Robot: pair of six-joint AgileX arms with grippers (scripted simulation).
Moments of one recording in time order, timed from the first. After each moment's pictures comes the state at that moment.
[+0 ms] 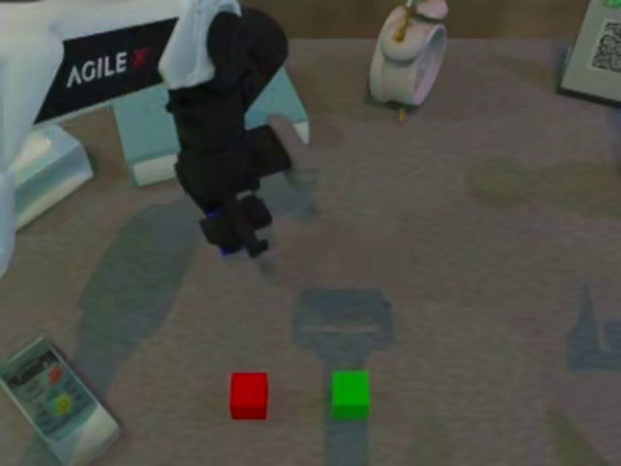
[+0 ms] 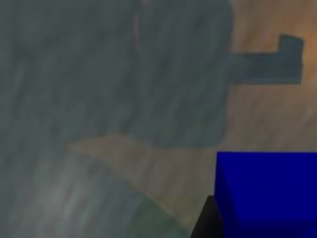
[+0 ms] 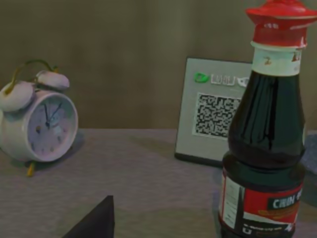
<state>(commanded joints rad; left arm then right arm) -0.47 2.20 1.74 -1.11 0.01 0.70 0.01 0.00 0.00 0.00 0.00 0.00</state>
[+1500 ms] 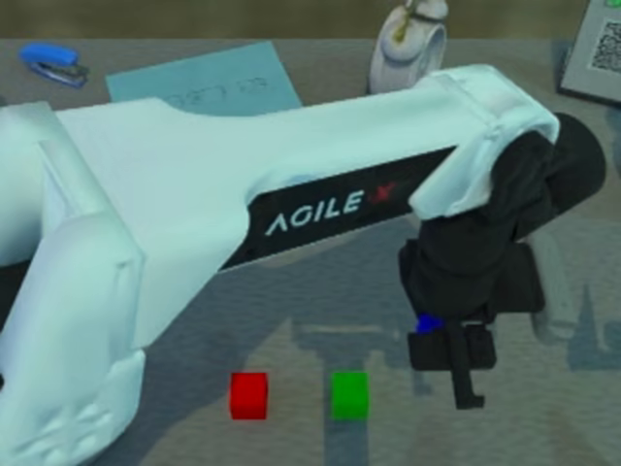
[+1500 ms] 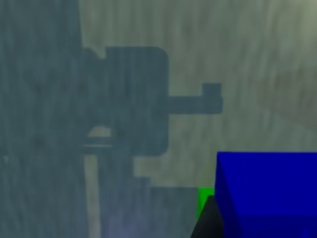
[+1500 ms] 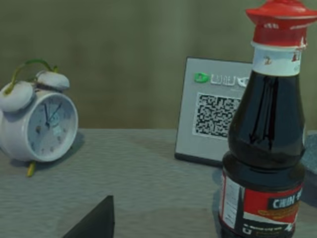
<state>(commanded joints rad) -1.02 2.21 1.91 -1.25 0.01 0.56 0.01 0.00 0.00 0.00 0.00 0.00</state>
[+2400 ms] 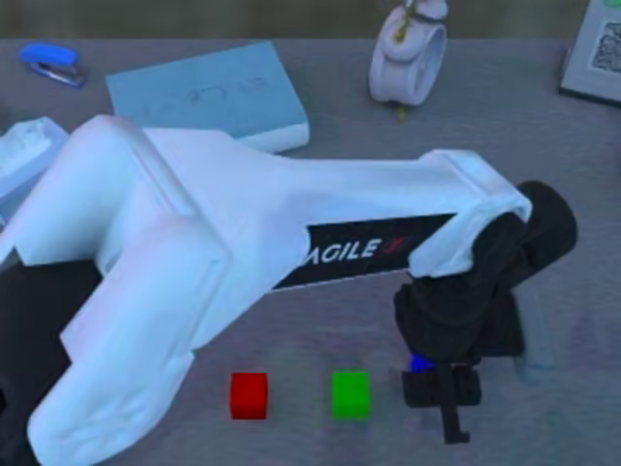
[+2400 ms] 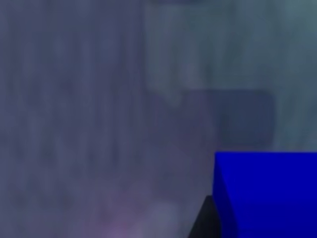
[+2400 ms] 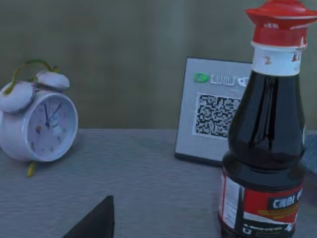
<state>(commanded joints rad) -1.02 2.27 1.74 -1.02 0.01 0.56 0.01 0.00 0.00 0.00 0.00 0.00</state>
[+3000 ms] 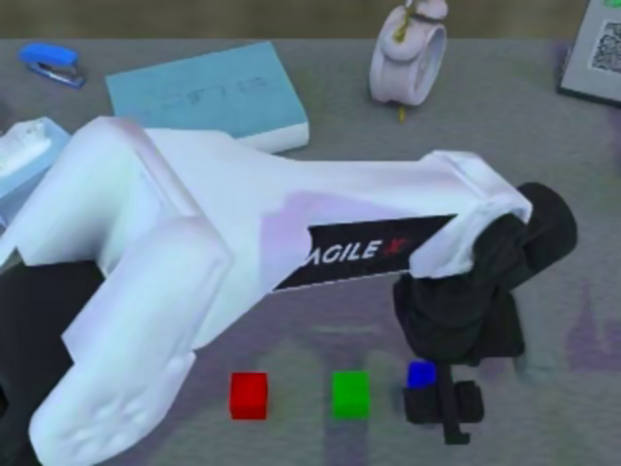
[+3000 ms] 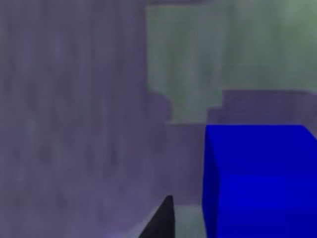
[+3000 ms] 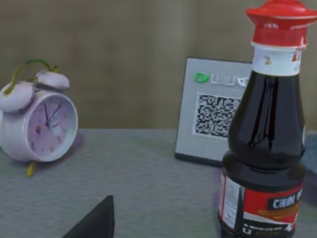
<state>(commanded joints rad) -1.02 2.27 1.74 -1.02 0.01 0.56 0.01 0.00 0.00 0.00 0.00 0.00</state>
